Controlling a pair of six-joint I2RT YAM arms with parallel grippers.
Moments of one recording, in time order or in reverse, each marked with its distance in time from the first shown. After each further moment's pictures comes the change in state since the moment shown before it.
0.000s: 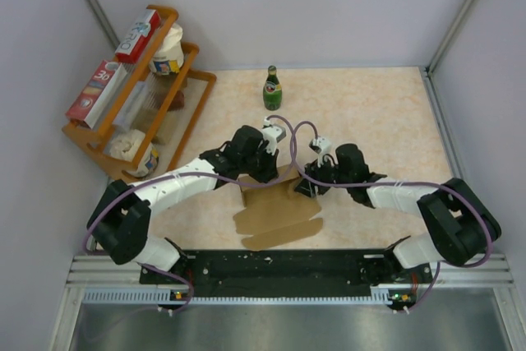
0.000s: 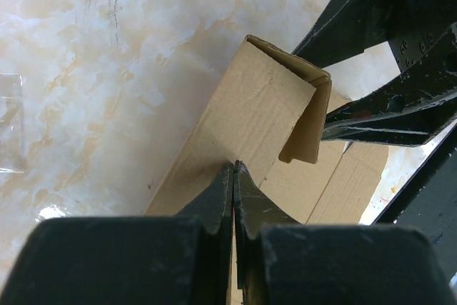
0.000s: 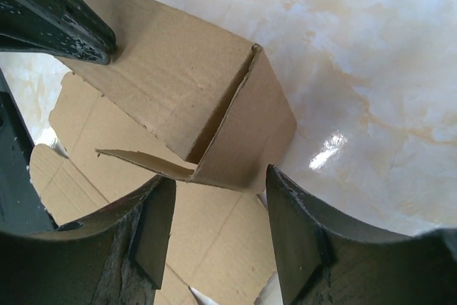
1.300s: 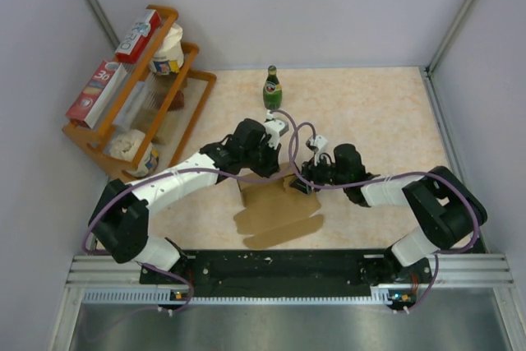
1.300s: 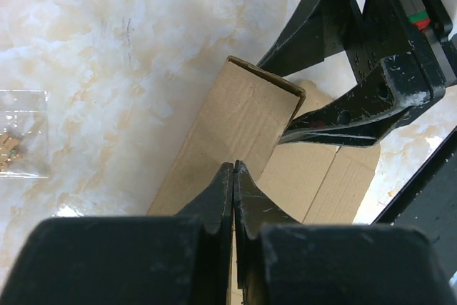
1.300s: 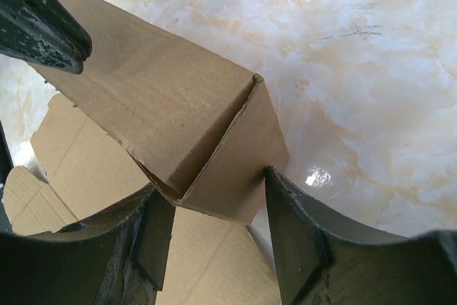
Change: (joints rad) left arm -0.006 0.013 0.092 -0.078 -0.021 0.023; right arm 0.001 0.119 -0.017 0.252 -0.018 -0.040
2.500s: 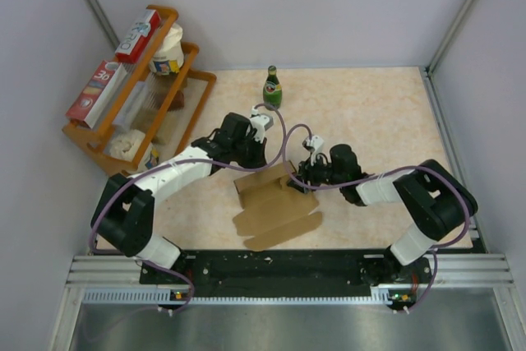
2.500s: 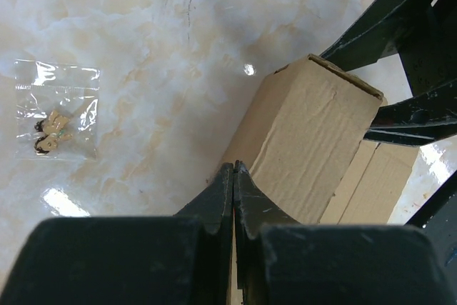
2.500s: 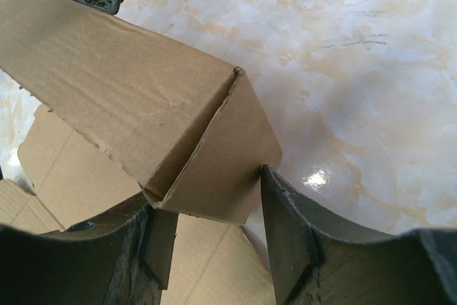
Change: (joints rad) left arm 0.156 0.039 -0.019 -0.003 0.082 0.053; right arm 0.015 0.067 0.015 0.067 0.011 0.008
